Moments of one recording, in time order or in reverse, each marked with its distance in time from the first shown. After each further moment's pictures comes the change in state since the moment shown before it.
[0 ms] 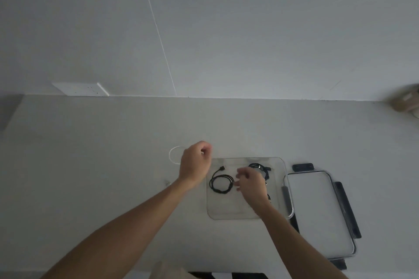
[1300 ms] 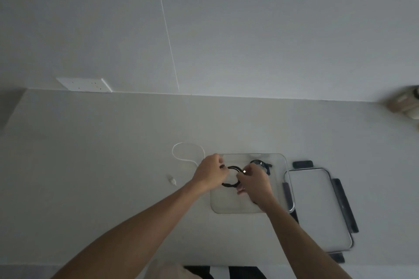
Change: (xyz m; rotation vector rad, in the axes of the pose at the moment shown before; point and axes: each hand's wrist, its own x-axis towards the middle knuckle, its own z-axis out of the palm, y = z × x) left_hand -0.029 0.008 0.009 0.207 -0.399 -0.112; right_hand -0.018 -0.011 -0.003 -0.043 -0.019 0.025
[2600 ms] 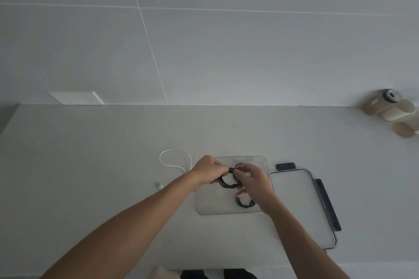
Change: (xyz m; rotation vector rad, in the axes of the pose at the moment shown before) left_hand -0.012 0.053 0.002 -0.238 -0.173 -0.069; right_hand -0.020 -0.002 -0.057 0.149 -0.096 -0.171
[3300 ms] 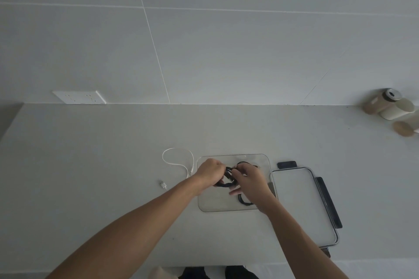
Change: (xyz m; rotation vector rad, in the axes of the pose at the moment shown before) left_hand -0.009 -0.007 0.009 -0.063 0.046 -0.039; right_hand -0.011 -0.007 0.016 -0.019 -0.047 -0.015
